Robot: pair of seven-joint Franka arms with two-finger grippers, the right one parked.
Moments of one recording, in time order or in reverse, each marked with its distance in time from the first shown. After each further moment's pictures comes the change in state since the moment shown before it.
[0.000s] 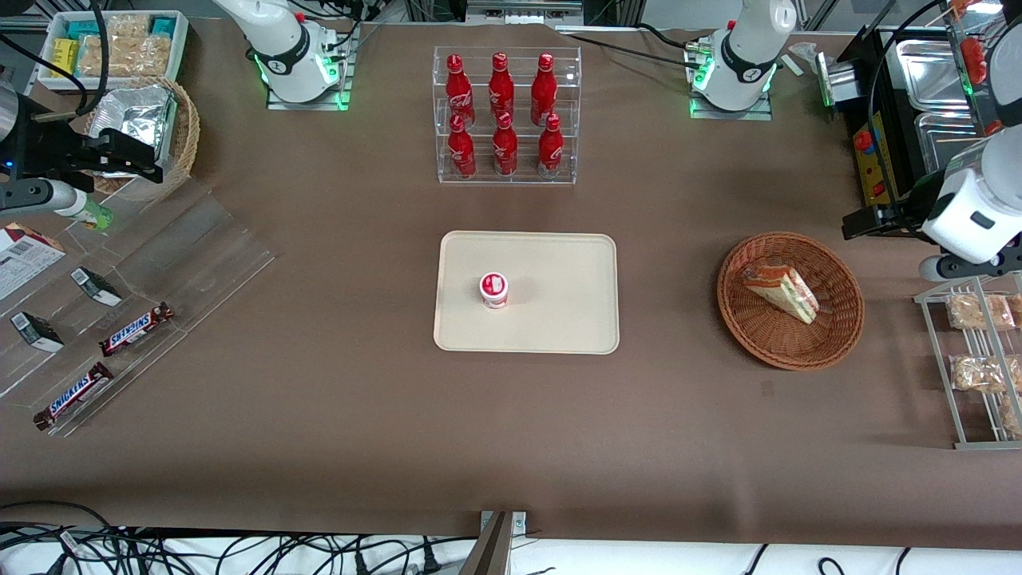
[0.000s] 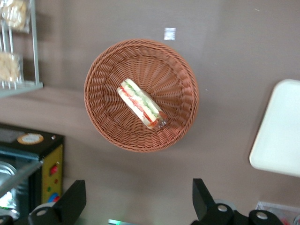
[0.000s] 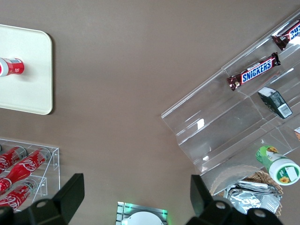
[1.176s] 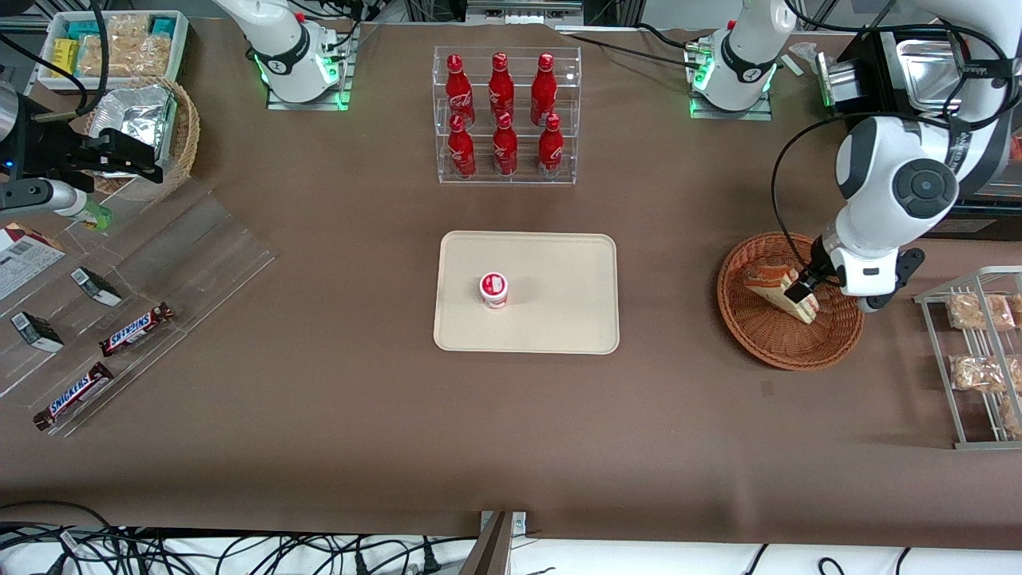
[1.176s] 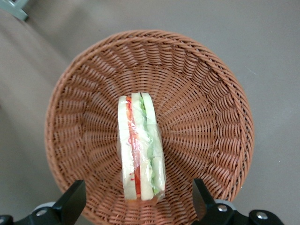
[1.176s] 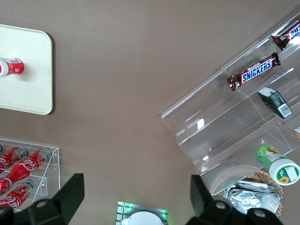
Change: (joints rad) arm 0.022 0.005 -0.011 -0.613 0.130 0.786 -0.683
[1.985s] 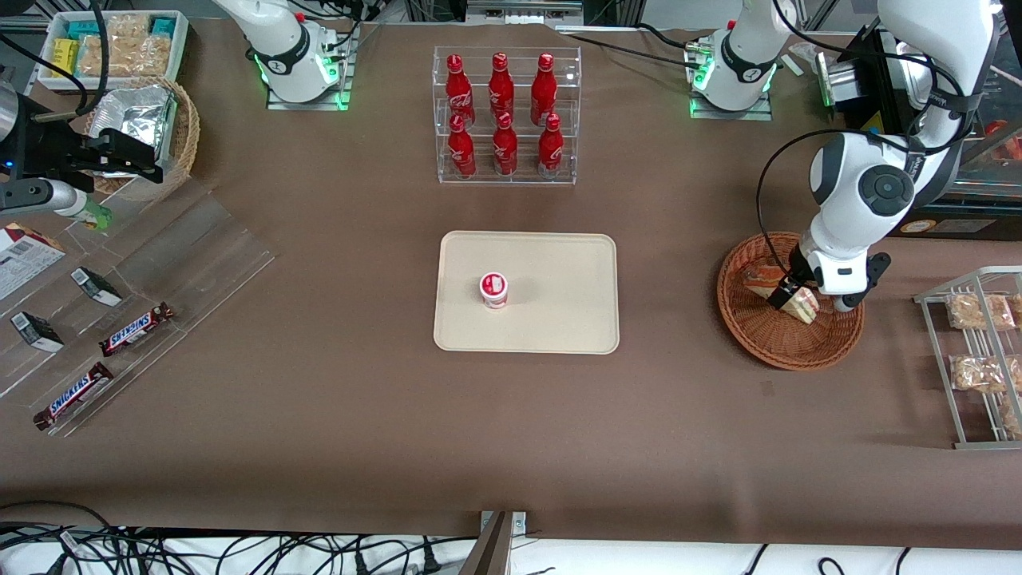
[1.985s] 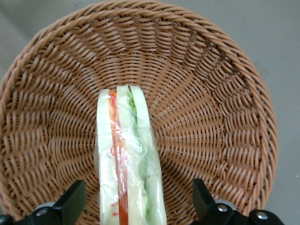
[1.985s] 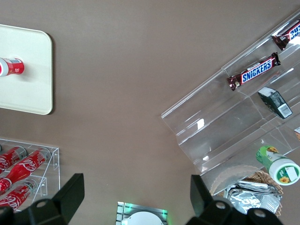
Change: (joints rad) arm 0.022 0.083 0.001 -0.107 0.018 0.263 -0.043
